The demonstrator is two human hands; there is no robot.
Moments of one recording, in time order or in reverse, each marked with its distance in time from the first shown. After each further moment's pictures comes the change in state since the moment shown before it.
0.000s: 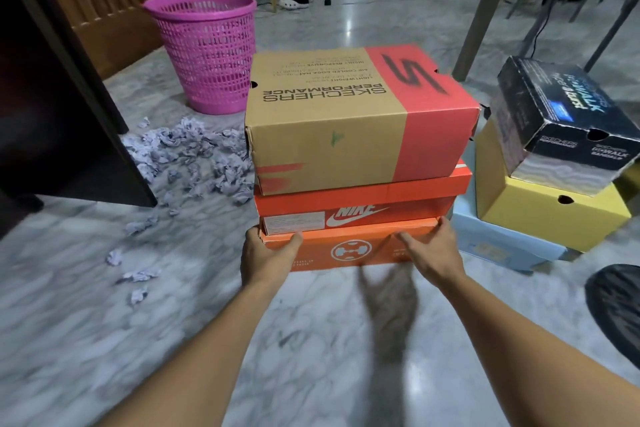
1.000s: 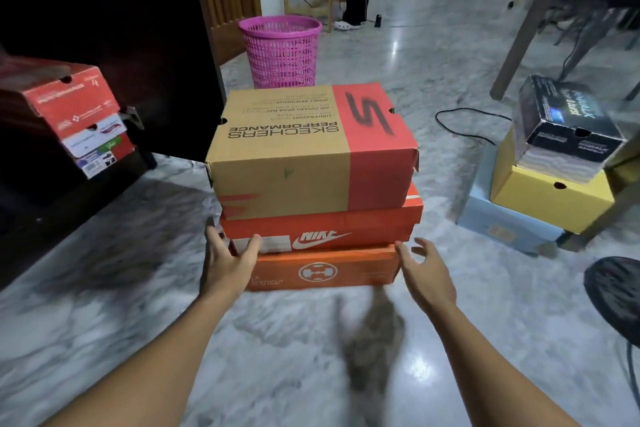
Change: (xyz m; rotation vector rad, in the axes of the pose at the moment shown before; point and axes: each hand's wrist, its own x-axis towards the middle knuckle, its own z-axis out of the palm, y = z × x) left_hand -0.127 -0.074 -0.173 0.016 0.177 0.059; right_hand -0.202 -0.027 -0.018 -0.087 -0.139 -0.045
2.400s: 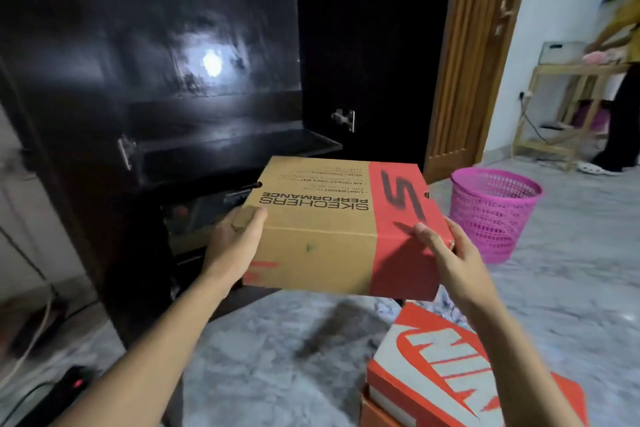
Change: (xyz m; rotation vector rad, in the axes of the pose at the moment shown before) left_hand -0.063 0.238 -0.295 -0.204 0.745 0.028; right_hand -0.047 -0.407 -0.041 0.587 -0.774 -0.708
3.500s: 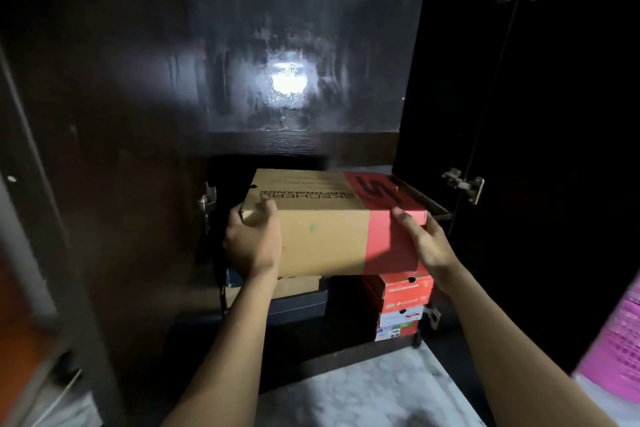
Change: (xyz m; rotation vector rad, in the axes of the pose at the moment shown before) left_hand 0.264 -0.028 -0.057 -0.111 0.732 -0.096; right_hand 0.254 -0.015 0.272 0.092 -0.298 0.105
